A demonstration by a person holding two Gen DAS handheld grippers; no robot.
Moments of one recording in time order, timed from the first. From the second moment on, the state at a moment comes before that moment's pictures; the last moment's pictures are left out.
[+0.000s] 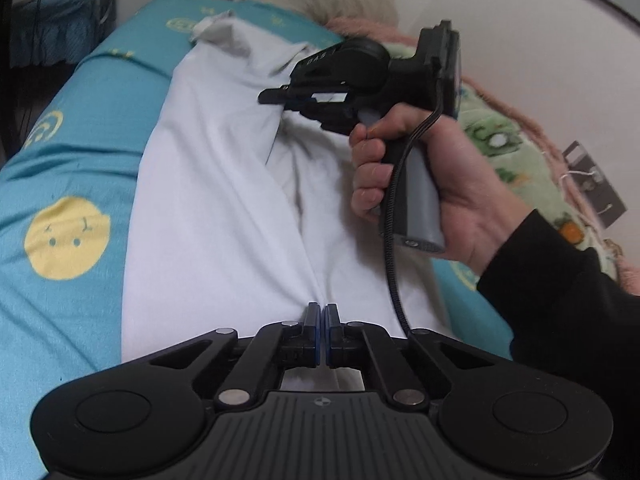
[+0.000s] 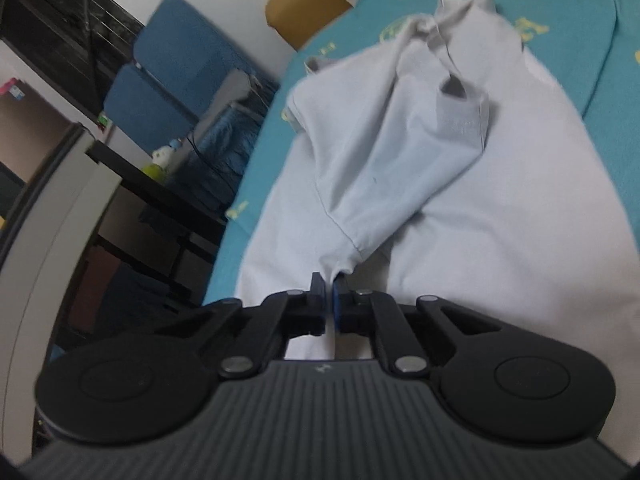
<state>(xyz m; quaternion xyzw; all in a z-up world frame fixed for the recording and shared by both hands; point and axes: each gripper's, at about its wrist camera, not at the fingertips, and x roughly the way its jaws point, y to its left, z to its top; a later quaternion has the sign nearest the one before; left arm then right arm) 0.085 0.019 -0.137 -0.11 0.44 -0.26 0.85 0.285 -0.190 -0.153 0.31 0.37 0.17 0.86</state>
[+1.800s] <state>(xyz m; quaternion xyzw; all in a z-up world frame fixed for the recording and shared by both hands) 0.030 0.096 -0.146 -0.24 0.60 -0.08 0.76 0.023 -0.253 -0.144 0.37 0.55 0.02 0.75</state>
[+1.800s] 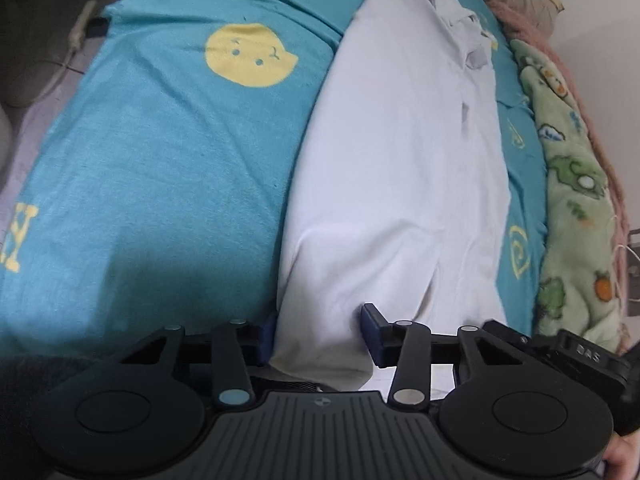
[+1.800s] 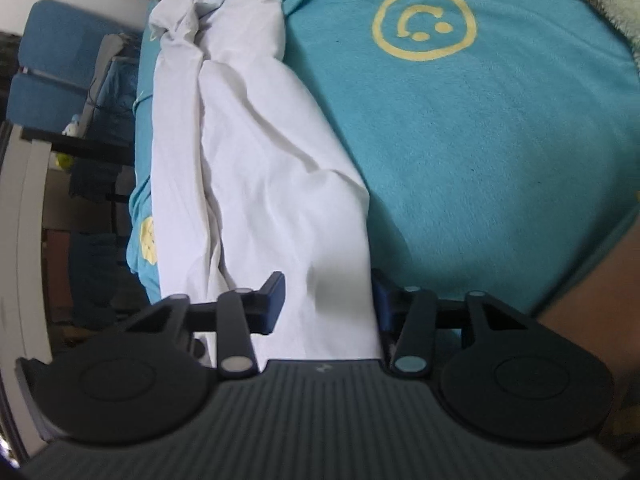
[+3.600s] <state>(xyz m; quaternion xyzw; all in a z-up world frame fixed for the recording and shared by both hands) -0.107 0.088 0.018 -0.32 0.45 -0.11 0.83 -0.136 -0.281 -0.001 0.39 0.37 0.03 0.84</state>
